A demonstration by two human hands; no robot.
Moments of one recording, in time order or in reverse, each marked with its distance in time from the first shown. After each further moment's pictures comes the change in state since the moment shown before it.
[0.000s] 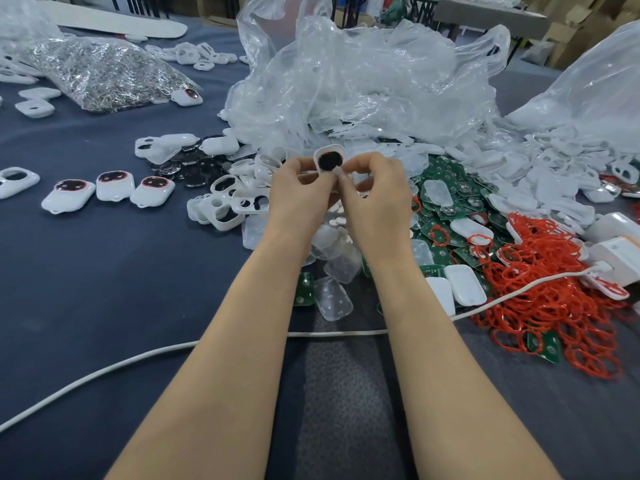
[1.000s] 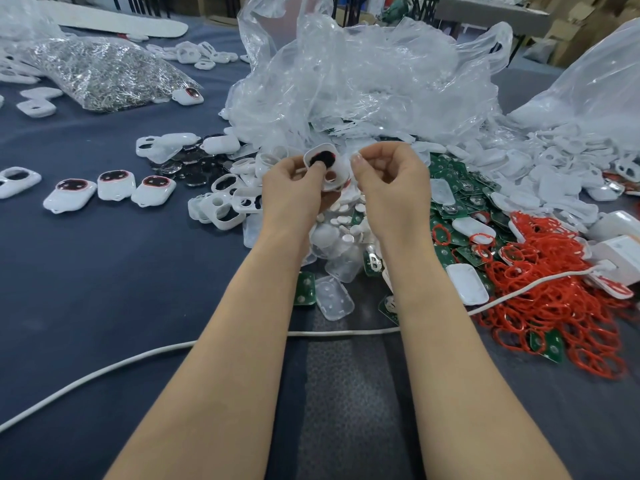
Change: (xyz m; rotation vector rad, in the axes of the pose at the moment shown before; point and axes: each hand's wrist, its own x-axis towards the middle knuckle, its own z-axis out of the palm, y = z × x) left_hand -0.003 0.004 -0.001 -0.090 0.092 -0.028; right_hand 0.008 -0.006 -0.012 0.374 0.027 0.124
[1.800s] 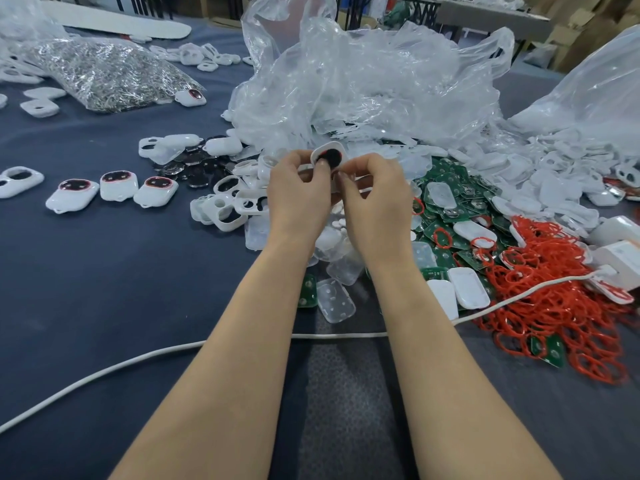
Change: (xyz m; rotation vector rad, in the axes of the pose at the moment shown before) left_hand 0.002 -0.004 0.000 0.214 -0.014 0.181; right_hand -0.008 0.008 0.011 -0.336 -0.028 -0.152
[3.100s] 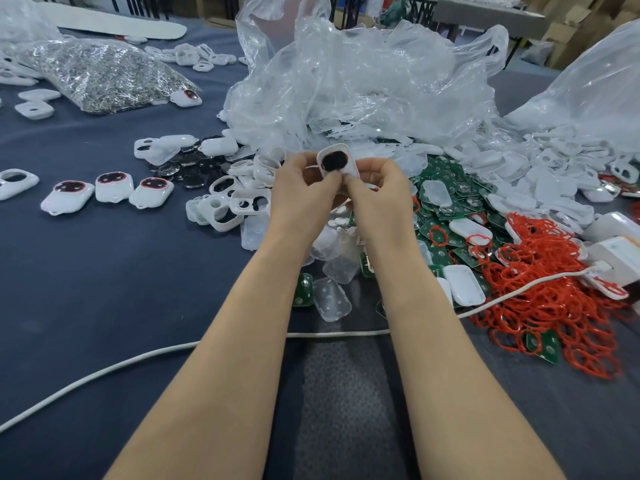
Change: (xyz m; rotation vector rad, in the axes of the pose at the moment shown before) left_hand -0.005 0.002 0.000 -0.085 -0.136 -0.041; right_hand 0.006 0.001 -0.002 0.347 -0.015 0.316
